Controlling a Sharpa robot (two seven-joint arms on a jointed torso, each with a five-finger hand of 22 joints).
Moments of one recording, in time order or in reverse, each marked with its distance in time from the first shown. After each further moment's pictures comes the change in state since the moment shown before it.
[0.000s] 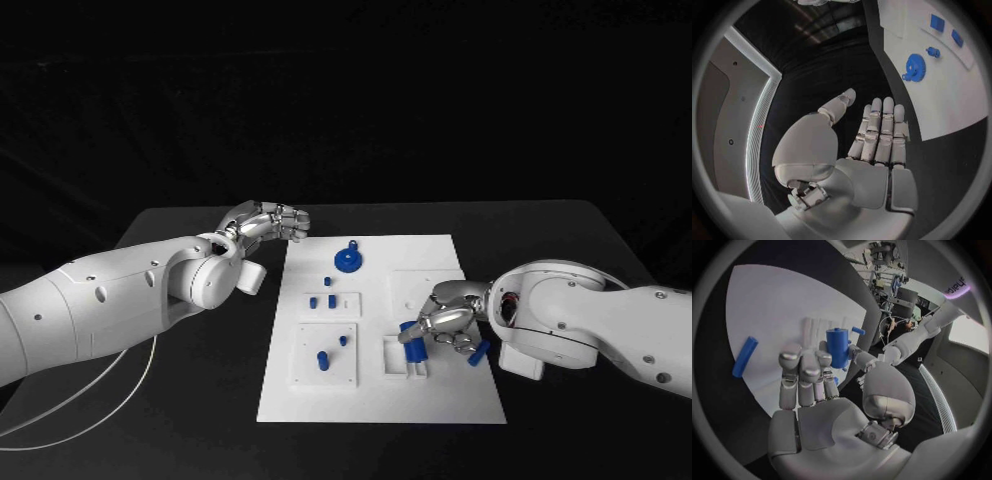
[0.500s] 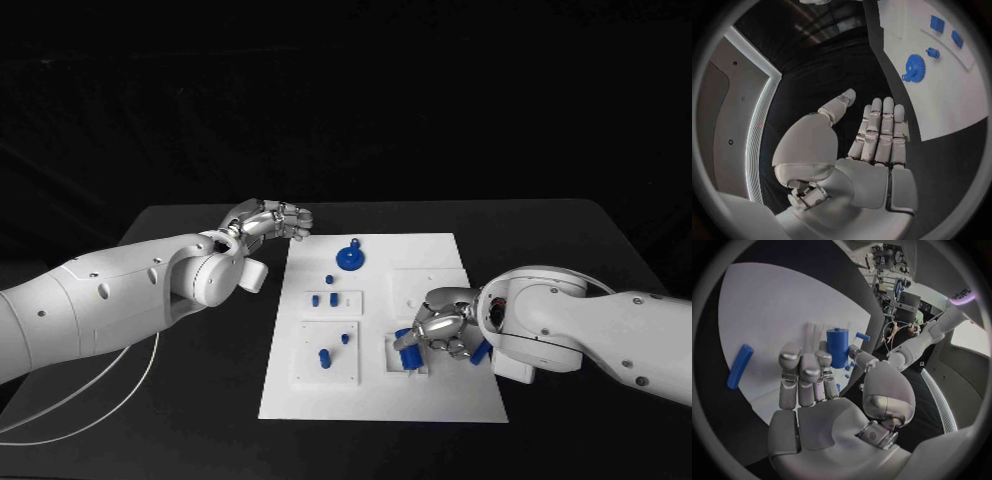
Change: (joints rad) left arm 0.000 -0.002 0.000 0.002 0.000 0.001 -0.003; left_hand -0.004 0.004 0.000 0.000 -0.004 -0.004 0.004 0.000 -0.001 0.000 0.000 0.000 -0.001 0.000 0.000 0.000 0.004 0.000 0.000 0.000 0.000 0.002; right arm -0.023 0.046 -0.007 -0.029 -0.034 0.016 -0.018; right_hand -0.007 0.000 -0.004 0.004 -0.001 0.000 0.000 0.000 0.004 0.000 0.000 -0.006 0.000 0.001 0.002 0.000 0.001 0.000 0.000 0.000 0.000 0.000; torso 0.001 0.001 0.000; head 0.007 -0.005
